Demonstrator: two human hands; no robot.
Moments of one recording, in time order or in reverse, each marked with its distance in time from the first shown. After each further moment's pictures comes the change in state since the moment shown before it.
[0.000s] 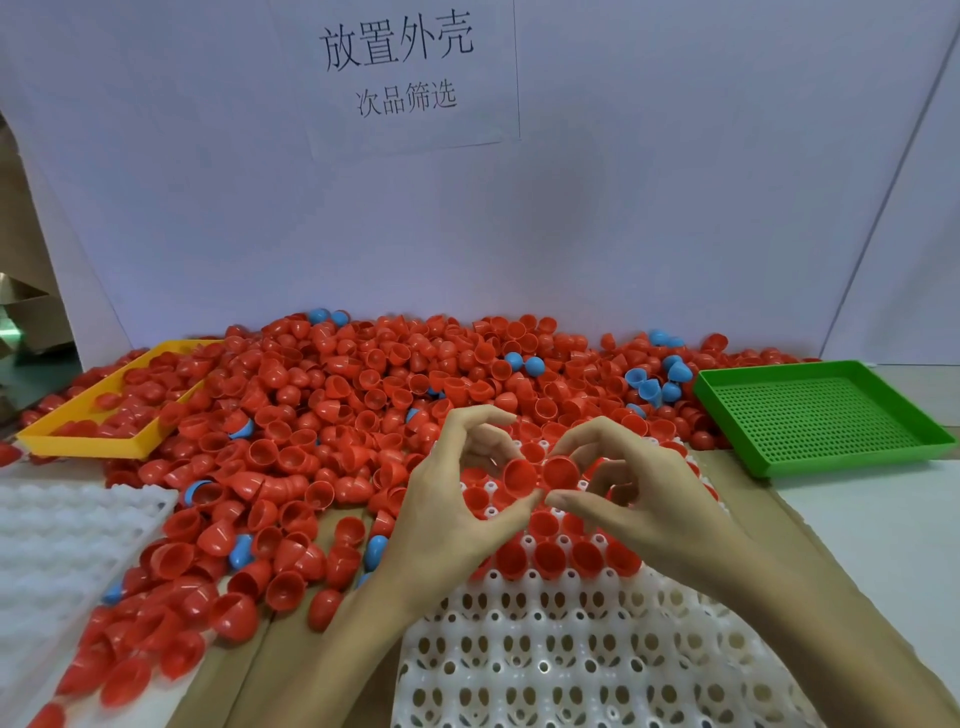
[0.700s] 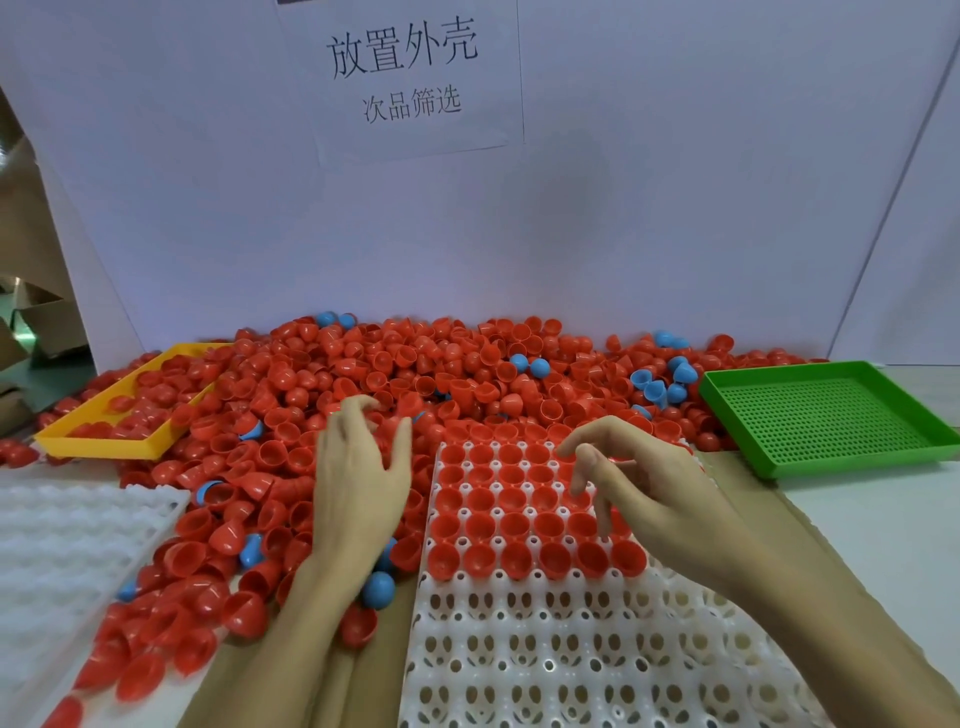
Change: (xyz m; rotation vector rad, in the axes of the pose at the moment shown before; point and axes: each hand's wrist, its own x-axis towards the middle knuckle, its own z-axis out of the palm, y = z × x) left_hand 0.012 -0.051 -0.049 0.662 0.369 -0.322; right_hand -0.001 -0.008 -0.002 0.092 0.010 0.074
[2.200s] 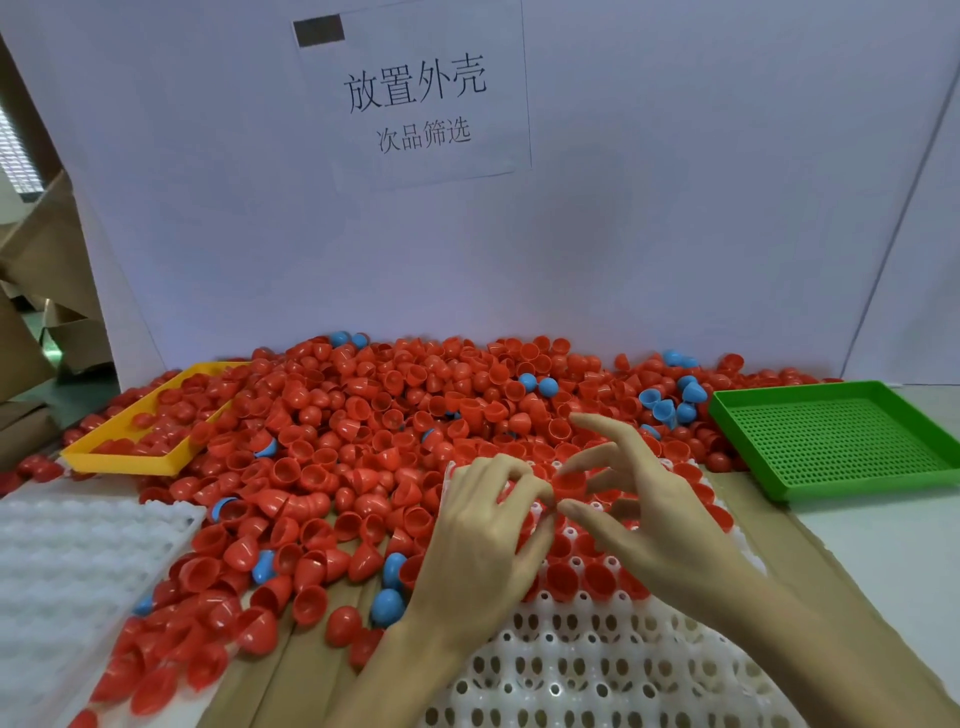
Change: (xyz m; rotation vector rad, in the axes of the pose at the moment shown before) left_hand -0.054 0.057 0.022 -0.140 -0.066 0.680; right_hand 0.000 0.004 0.011 -0.091 0.071 -0.109
